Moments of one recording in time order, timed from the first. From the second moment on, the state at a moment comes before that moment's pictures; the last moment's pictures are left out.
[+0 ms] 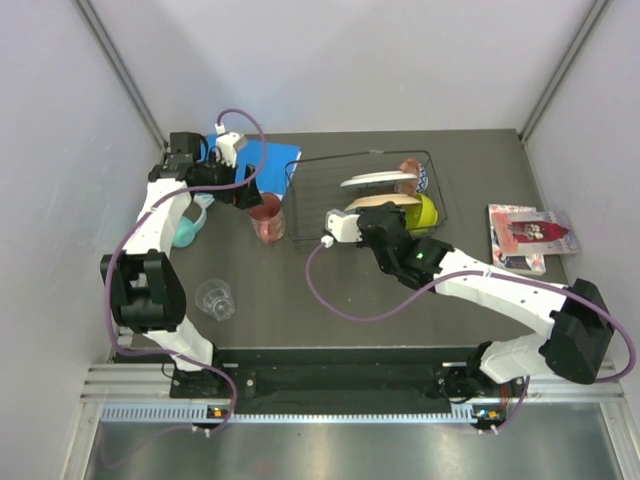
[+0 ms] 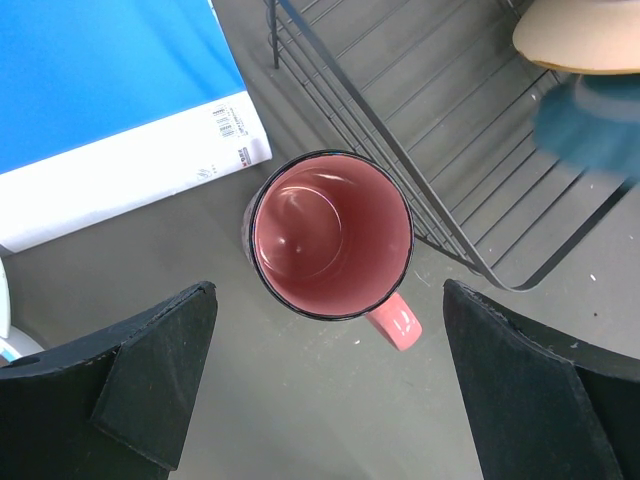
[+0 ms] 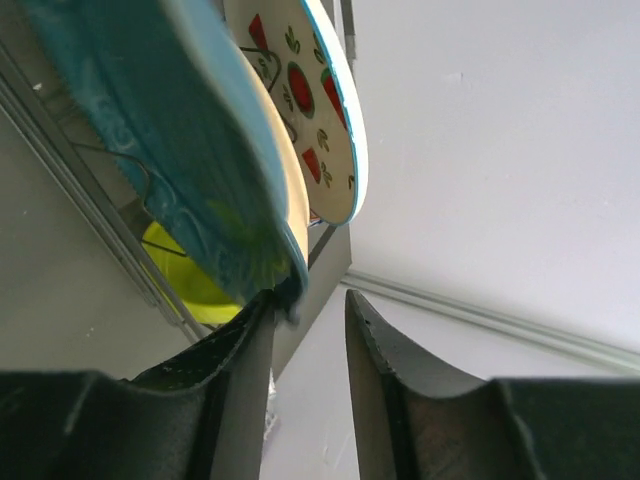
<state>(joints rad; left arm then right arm) 0.04 1.66 1.46 -0.67 0.64 0.31 0.93 1.34 1.03 -0.24 0.69 -1.01</state>
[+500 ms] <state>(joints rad) 0.06 1.66 1.46 -0.67 0.64 0.31 0.88 1.40 1.03 -0.20 0.71 -0.99</state>
